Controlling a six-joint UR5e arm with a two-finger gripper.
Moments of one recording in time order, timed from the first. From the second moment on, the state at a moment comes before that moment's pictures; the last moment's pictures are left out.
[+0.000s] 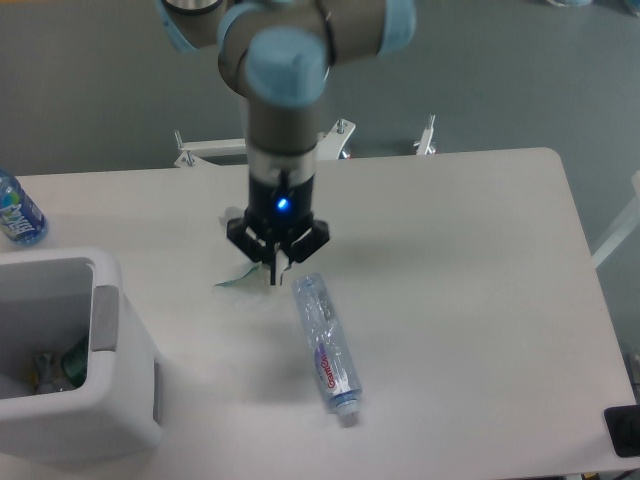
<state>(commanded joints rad) 2.48 -1.63 -1.60 -0.93 1.11 0.06</state>
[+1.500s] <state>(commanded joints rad) 2.09 -1.82 -1.45 -0.77 1.04 -0.05</state>
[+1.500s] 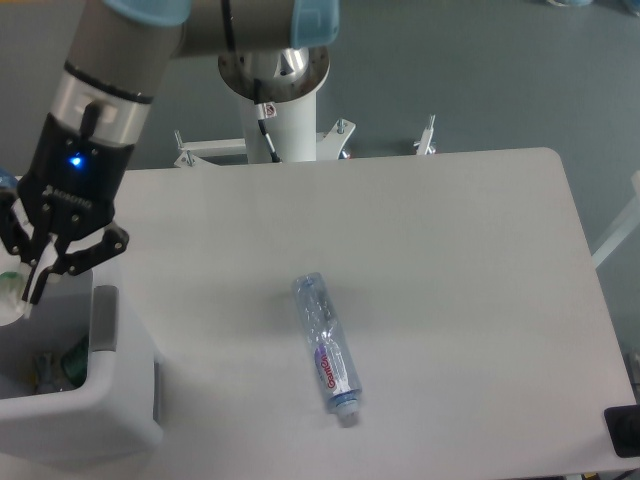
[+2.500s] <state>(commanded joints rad) 2.15 -1.84 -1.44 -0.77 1.40 -0.05</state>
